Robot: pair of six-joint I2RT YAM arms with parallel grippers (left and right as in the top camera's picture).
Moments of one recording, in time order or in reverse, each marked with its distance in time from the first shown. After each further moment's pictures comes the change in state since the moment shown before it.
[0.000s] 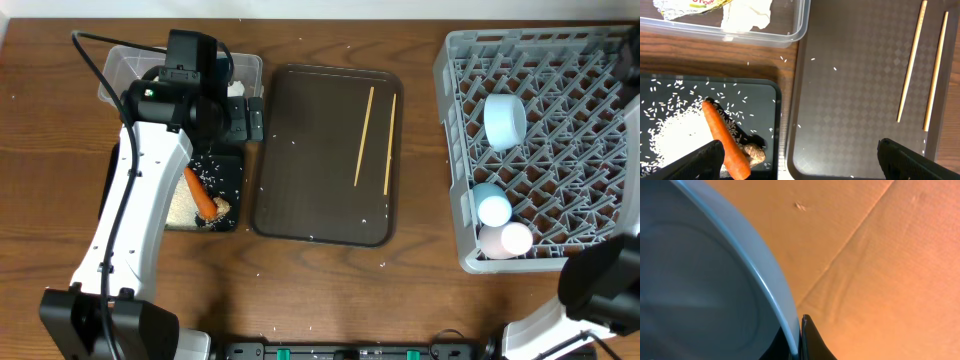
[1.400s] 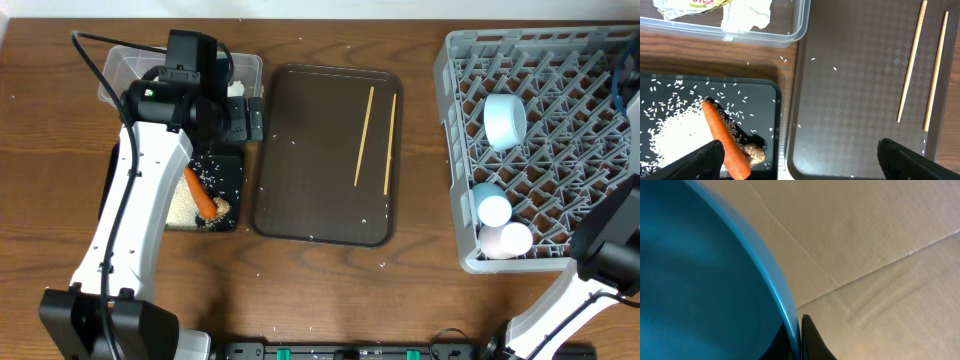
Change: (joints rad) left arm 0.000 0.000 0.000 -0.001 0.000 0.000; right arm -0.092 0.225 0.000 0.066 -0.163 -0.191
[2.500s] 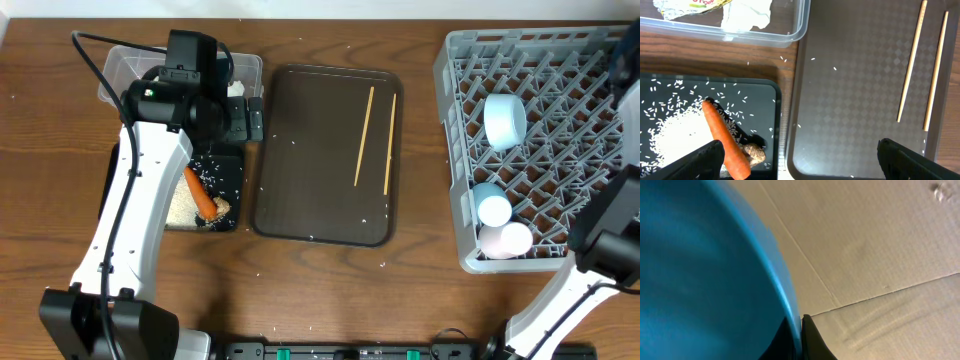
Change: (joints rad) left arm 0.000 0.000 0.000 0.000 0.000 0.000; right arm 0.027 0.058 0.010 0.095 -0.009 -0.188
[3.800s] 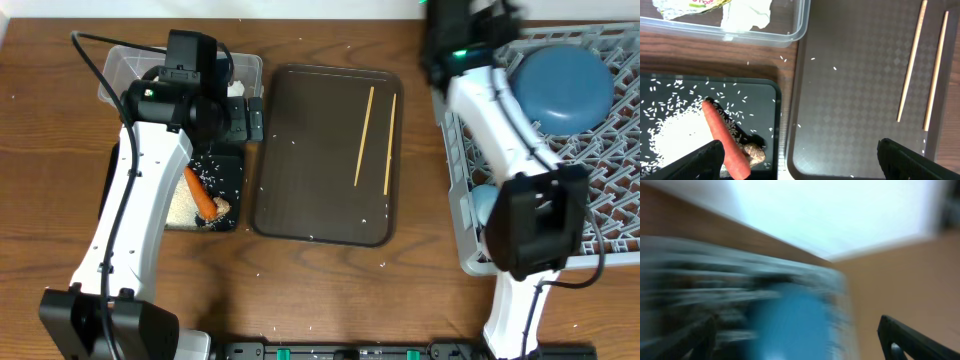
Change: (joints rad) left arm 0.000 0.000 0.000 0.000 0.000 0.000; right arm 0.678 -0.023 -0.003 -0.263 -0.022 0.067
